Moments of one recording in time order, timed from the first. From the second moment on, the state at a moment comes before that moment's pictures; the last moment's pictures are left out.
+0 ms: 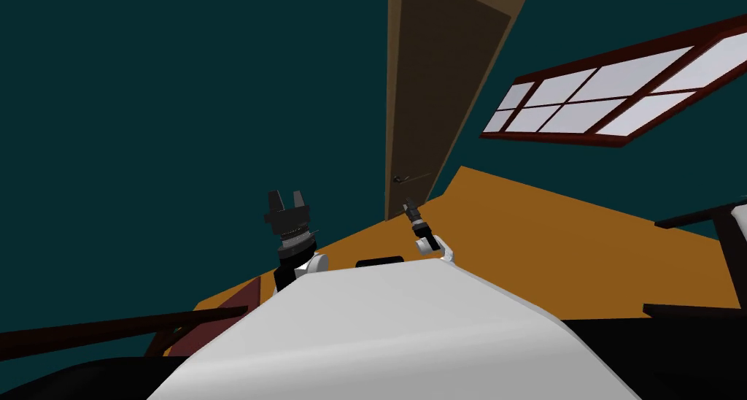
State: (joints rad) arm 0.14 -0.24 0.13 -1.38 -0.04 -0.60 -0.13
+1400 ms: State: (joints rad) arm 0.00 -0.32 0.17 -1.04 -0.11 -0.66 -0.16
